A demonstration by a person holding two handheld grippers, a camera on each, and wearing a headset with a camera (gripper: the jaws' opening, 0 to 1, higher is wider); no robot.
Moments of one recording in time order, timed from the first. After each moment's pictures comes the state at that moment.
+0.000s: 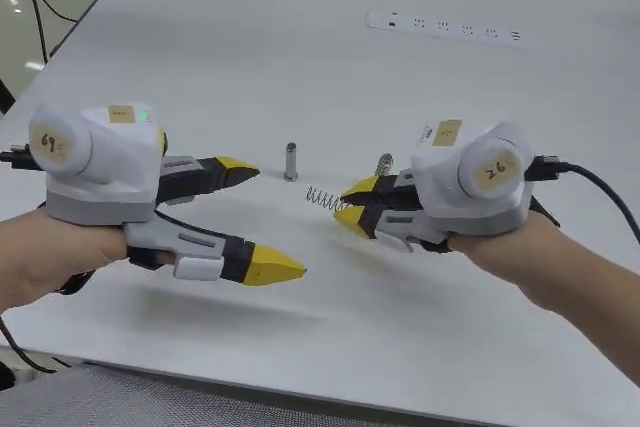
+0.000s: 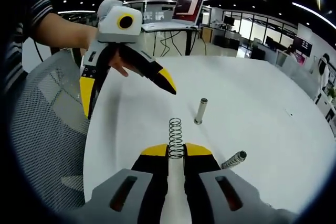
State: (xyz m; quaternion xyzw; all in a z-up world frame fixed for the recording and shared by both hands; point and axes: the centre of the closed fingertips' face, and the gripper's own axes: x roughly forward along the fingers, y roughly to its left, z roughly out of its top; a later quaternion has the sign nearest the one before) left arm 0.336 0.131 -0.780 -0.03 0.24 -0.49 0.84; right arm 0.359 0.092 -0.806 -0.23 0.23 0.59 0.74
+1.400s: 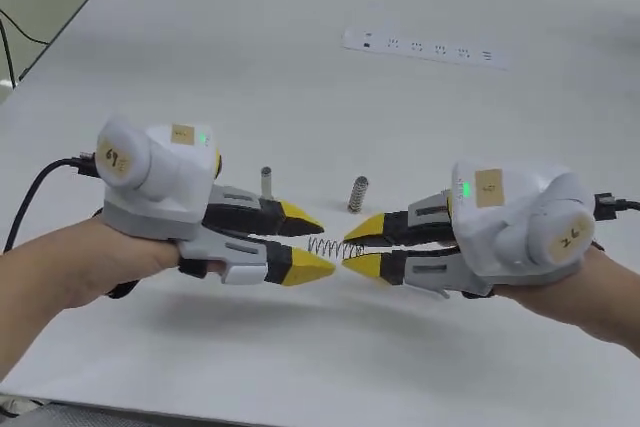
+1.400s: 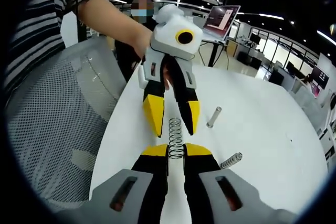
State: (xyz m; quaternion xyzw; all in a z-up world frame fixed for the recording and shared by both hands) left arm 0.338 0.067 -0.776 -0.02 0.22 -0.58 0.78; right arm 0.331 0.067 -0.783 -0.28 0.17 0.66 0.68
